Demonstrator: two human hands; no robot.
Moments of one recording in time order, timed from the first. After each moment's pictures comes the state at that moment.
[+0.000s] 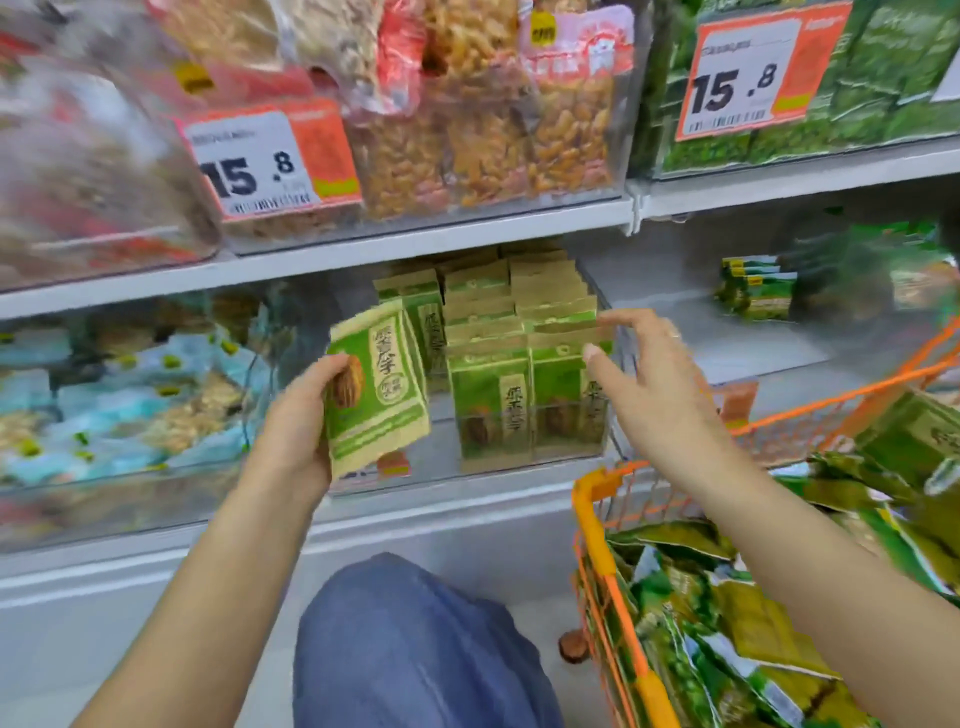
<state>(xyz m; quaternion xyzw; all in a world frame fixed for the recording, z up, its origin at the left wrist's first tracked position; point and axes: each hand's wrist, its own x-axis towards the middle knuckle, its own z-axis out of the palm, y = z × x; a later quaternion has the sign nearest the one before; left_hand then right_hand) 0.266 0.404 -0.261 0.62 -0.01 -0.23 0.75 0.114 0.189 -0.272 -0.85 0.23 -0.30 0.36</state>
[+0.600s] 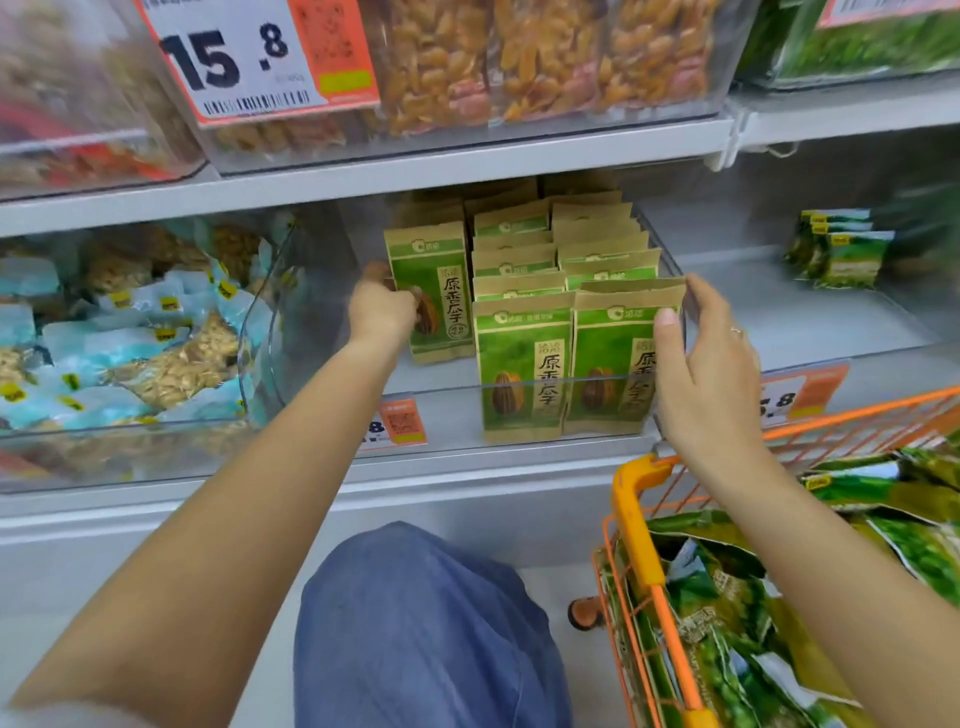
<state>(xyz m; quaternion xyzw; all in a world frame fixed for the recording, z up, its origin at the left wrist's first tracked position) 0.374 0.329 -0.316 0.82 -0.06 -0.06 0.57 0.144 0.169 -0.327 -0.84 0.30 -0.34 0.30</state>
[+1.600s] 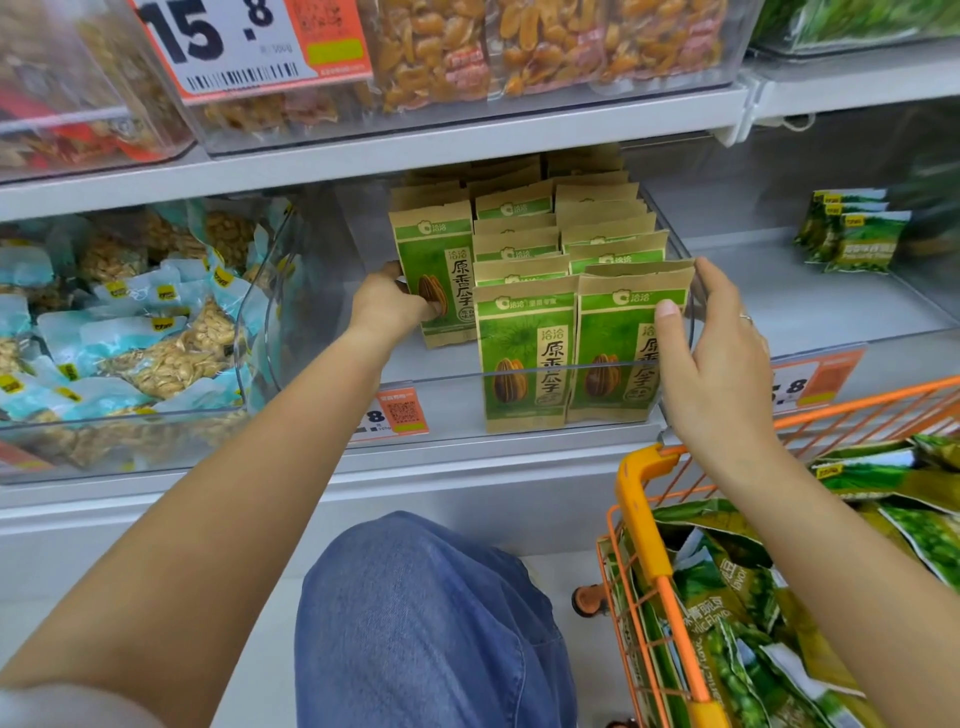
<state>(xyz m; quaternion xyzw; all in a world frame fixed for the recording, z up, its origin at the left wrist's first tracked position) 0.377 0.332 -0.324 0.89 -0.11 -0.09 0.44 0.142 0.170 -0.331 -0.84 0.28 -0.34 0.30</state>
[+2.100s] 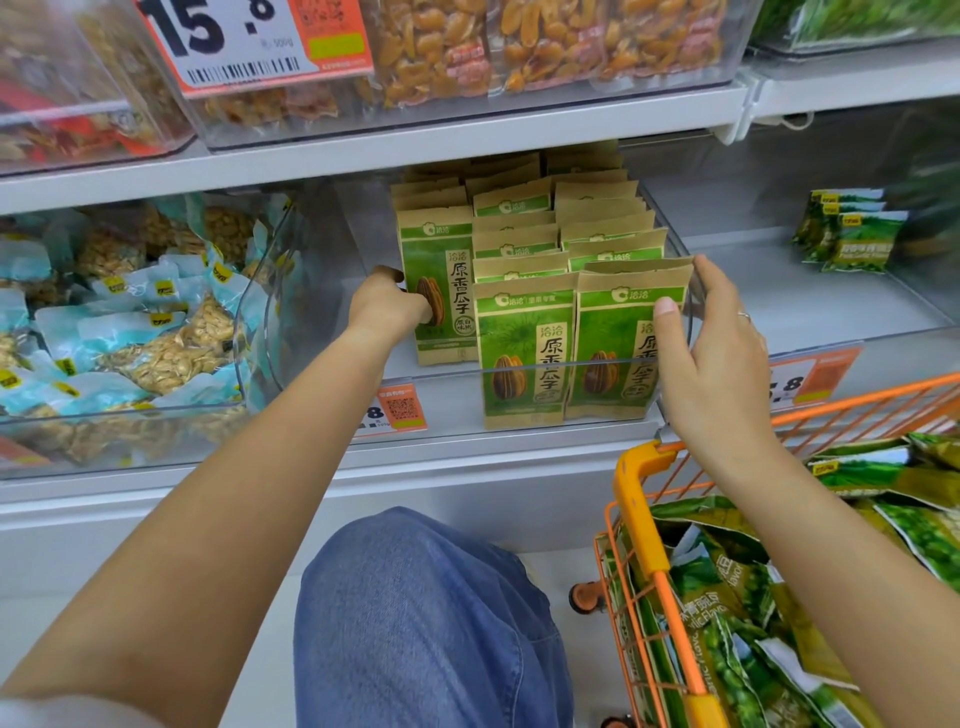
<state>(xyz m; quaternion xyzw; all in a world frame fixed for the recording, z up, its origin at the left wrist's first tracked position) 0.376 0.333 -0.324 0.91 -0.08 -0.10 0.39 0.142 0.169 -0.330 -0.84 0.28 -0.34 0.31</state>
